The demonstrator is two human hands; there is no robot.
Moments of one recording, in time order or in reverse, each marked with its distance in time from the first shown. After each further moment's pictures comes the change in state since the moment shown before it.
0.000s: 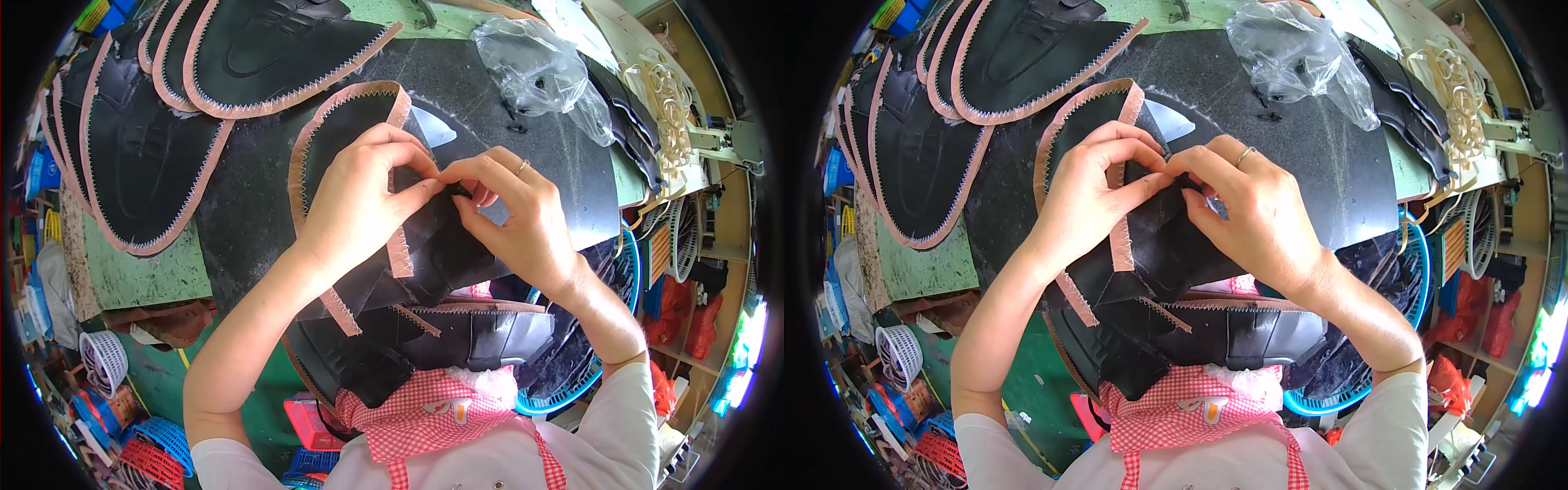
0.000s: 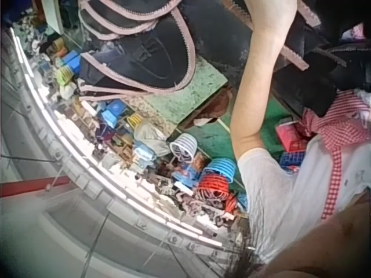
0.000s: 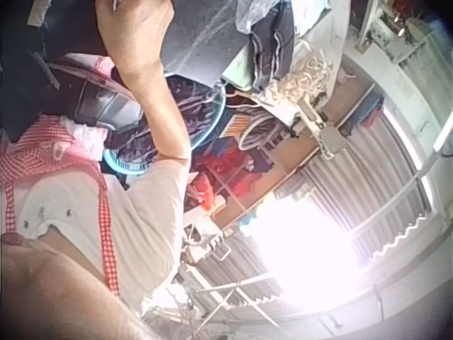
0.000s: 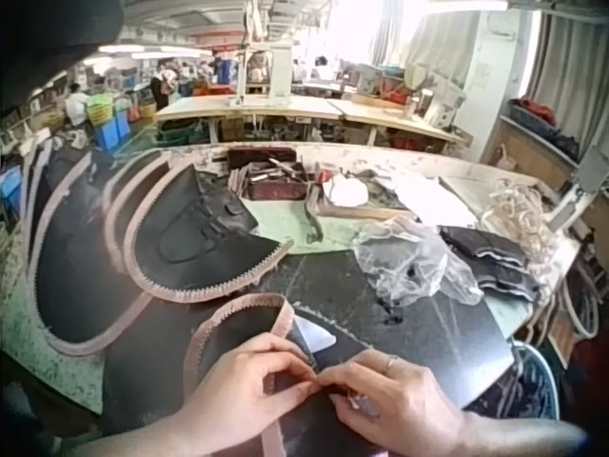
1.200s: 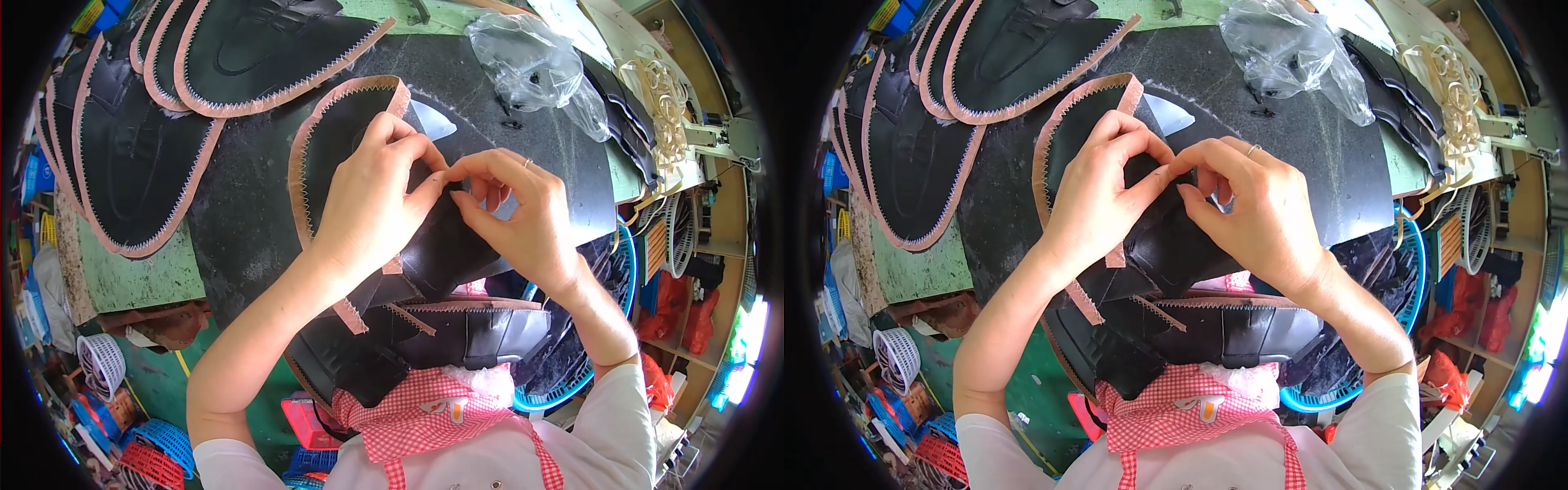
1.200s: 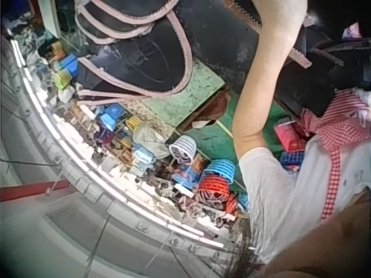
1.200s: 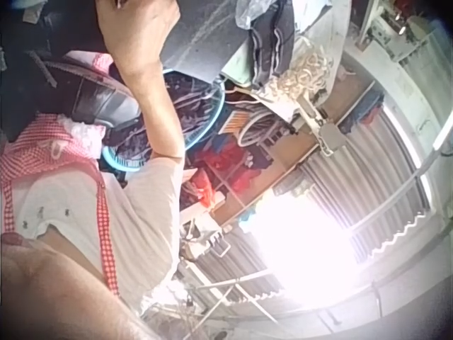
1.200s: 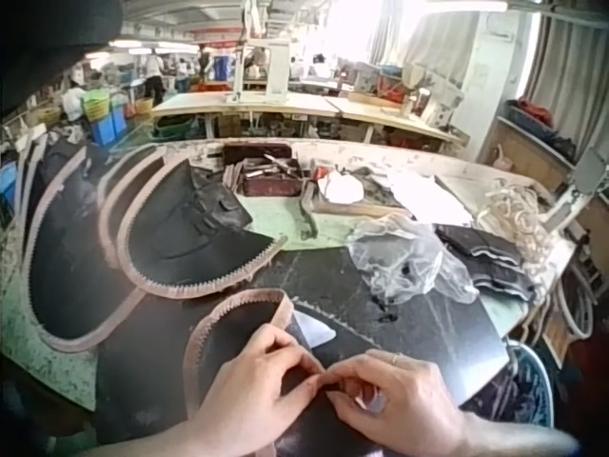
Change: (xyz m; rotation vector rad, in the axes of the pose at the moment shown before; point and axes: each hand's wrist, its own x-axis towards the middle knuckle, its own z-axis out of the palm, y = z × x) left_hand 0.001 0.010 0.016 0.167 0.041 0.003; right_hand -0.002 -0.006 -0.011 -0.059 -0.036 0.181
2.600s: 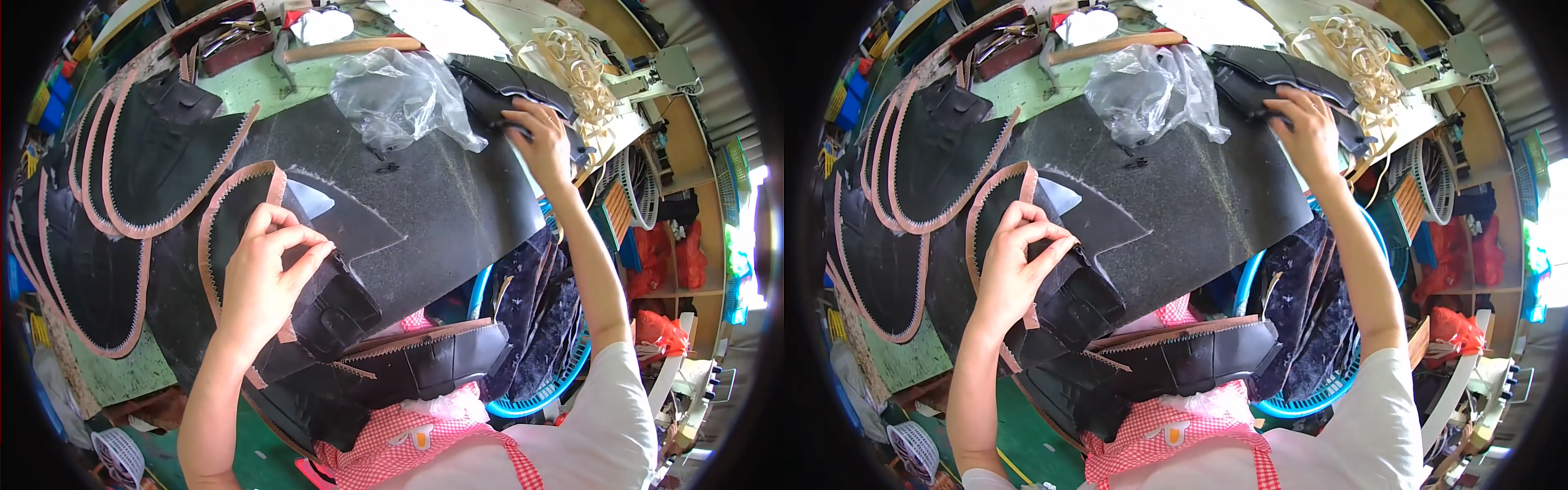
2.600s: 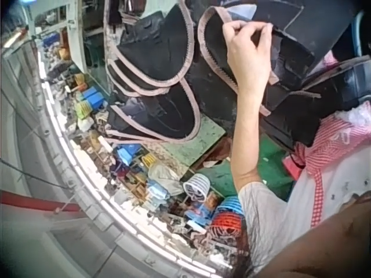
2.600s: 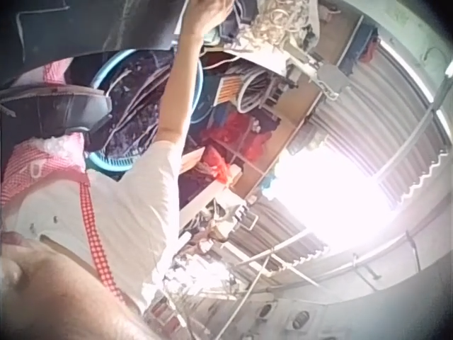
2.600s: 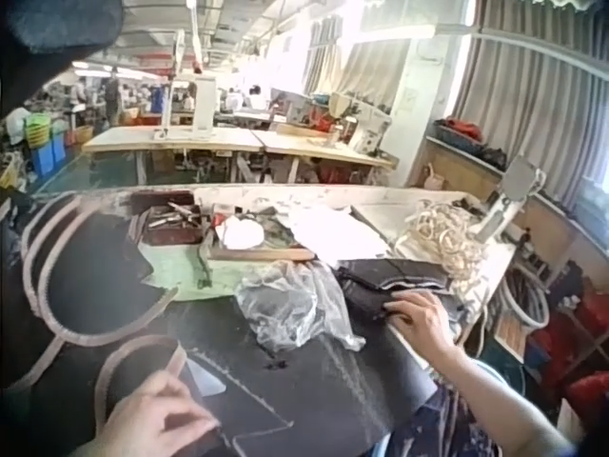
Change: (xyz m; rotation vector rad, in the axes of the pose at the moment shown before) left_hand 0.012 0.015 -0.007 0.043 -0.172 -0.100; right_hand -0.020 0.228 -0.132 -0.782 0.506 -0.137
